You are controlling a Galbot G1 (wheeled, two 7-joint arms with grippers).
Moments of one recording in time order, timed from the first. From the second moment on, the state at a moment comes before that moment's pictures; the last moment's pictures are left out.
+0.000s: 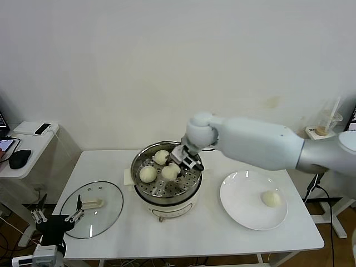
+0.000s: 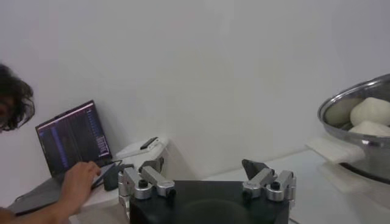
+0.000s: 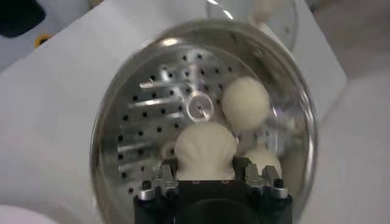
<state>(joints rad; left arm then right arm) 1.74 -1.37 -0.79 -2.32 0.07 0.27 -0.14 0.45 1.18 -1.22 1.40 0.01 0.02 -0.96</state>
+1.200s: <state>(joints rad) 1.74 -1.36 -0.80 -2.33 0.06 0.28 -0.14 0.51 1.20 -1.25 1.42 -0.01 0.16 -1.03</state>
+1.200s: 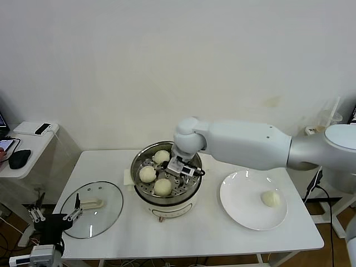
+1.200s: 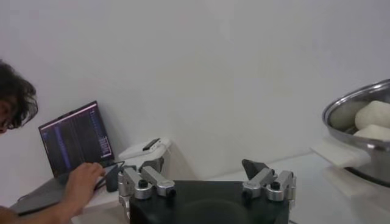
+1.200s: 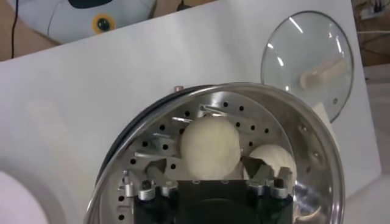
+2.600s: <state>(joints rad) 1.71 -1.32 -0.71 -2.31 0.08 0.28 -0.14 0.09 0.51 -0.82 1.45 -0.11 -0.19 -1.10</state>
